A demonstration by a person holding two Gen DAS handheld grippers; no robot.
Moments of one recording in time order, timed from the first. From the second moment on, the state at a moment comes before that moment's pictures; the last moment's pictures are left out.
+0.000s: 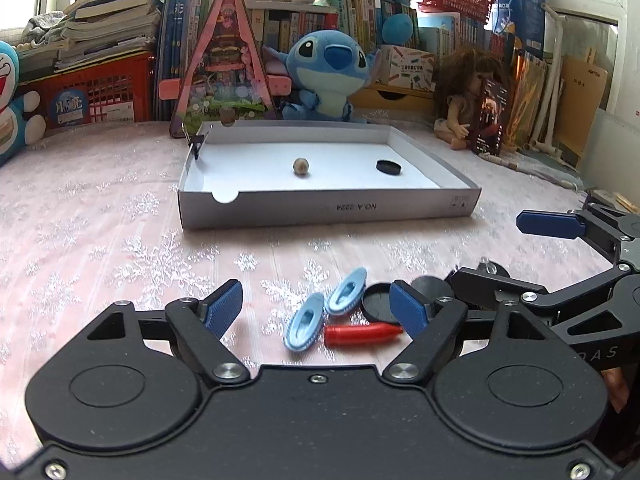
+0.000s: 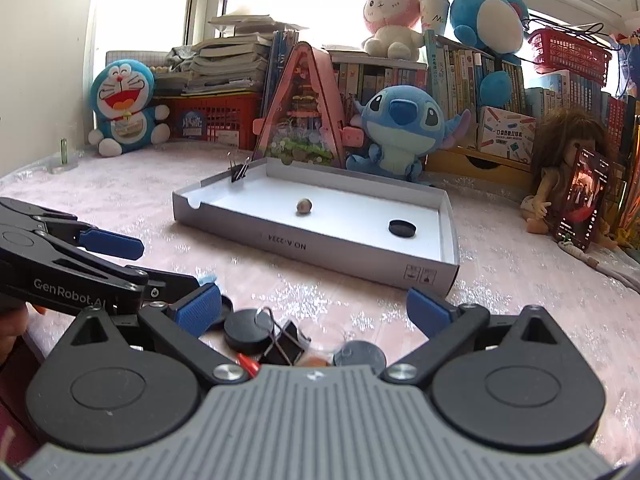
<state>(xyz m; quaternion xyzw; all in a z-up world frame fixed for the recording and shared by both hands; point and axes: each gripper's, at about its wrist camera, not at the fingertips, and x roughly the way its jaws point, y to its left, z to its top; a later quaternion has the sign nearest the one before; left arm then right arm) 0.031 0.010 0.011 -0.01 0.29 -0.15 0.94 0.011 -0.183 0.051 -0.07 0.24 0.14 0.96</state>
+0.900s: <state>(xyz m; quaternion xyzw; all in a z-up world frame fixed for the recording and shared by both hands) 0.020 0.013 0.006 0.02 0.30 -0.14 0.94 0.004 -0.209 0.031 -0.07 0.28 0.09 0.95</state>
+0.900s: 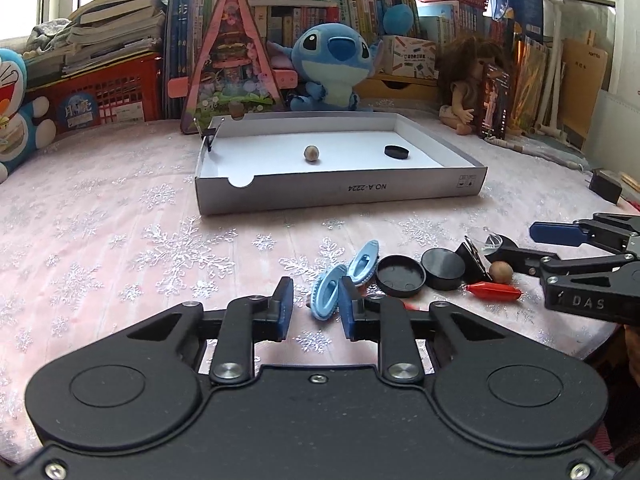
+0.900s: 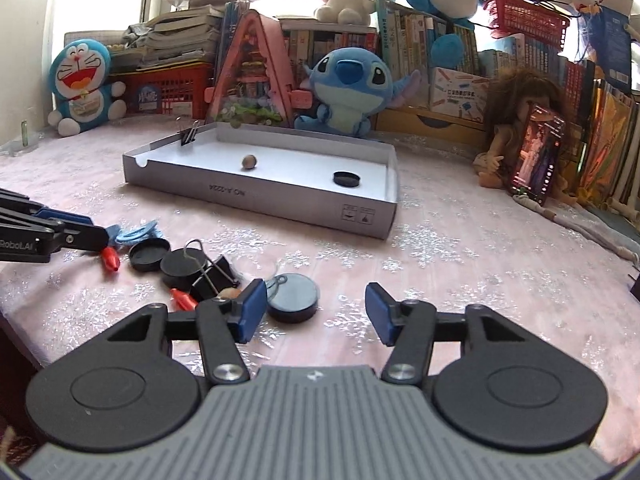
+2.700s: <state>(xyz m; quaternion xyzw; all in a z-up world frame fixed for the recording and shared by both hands) 0.232 -0.007 0.035 -0.04 0.35 -0.07 0.93 0.215 -0.208 0.056 0.08 0.37 0.07 0.92</state>
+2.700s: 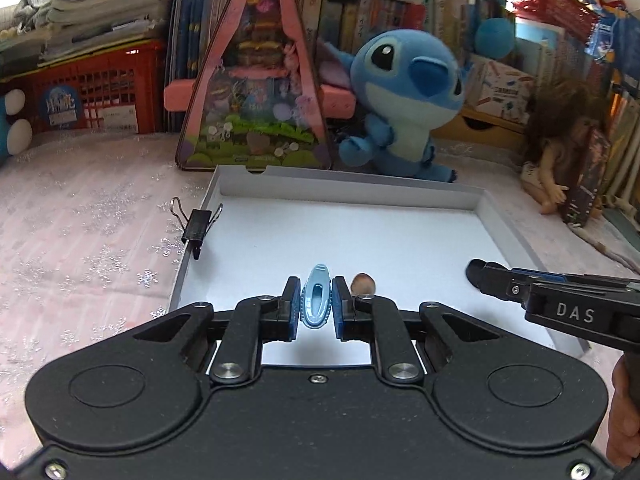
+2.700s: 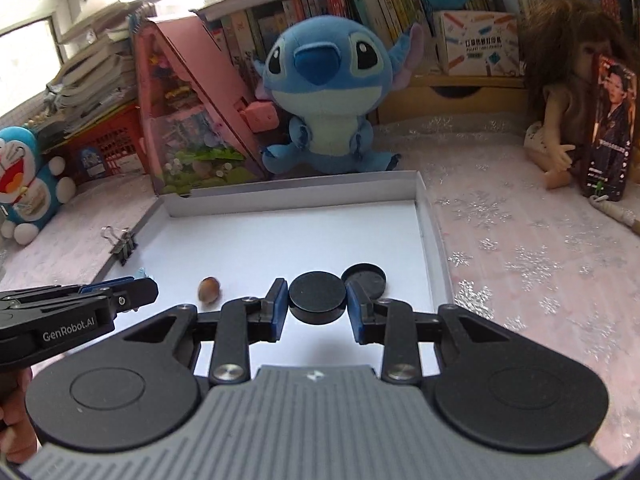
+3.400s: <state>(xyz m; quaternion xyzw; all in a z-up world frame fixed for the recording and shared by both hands) 0.254 -0.017 0.012 -0.03 0.36 -0.05 0.93 0.244 -0.195 0.043 0.06 0.39 0.05 0.92</state>
